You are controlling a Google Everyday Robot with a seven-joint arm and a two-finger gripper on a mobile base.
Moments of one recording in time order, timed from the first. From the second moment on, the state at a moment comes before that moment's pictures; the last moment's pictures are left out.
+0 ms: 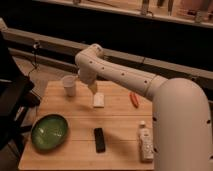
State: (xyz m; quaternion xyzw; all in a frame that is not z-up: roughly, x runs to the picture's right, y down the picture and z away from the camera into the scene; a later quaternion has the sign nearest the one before) arm -0.101 -0.013 0.827 -0.16 -0.20 -0.41 0.87
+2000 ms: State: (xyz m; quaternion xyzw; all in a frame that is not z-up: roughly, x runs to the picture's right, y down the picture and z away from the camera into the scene) arm -0.149 -0.012 0.888 -0.17 -0.22 -0.47 0.84
